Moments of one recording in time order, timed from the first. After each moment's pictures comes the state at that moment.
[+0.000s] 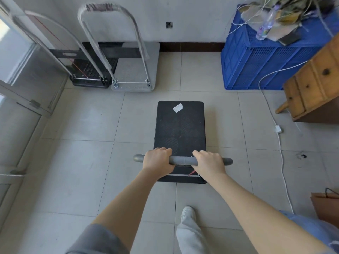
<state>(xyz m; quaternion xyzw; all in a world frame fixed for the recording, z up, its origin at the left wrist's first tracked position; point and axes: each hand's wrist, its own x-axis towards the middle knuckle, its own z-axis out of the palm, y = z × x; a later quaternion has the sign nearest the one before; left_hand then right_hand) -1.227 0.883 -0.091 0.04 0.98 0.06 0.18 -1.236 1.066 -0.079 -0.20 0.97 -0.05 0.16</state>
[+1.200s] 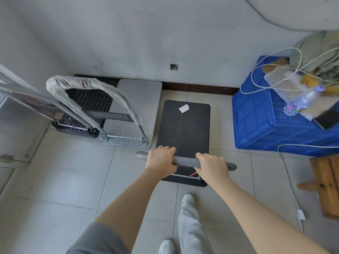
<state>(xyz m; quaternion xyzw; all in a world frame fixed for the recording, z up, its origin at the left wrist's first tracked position) -1.811 0.827 -0.092 0.04 0.99 0.05 0.16 -1.822 1.007 -0.087 -0.20 0.97 -0.04 0.15</state>
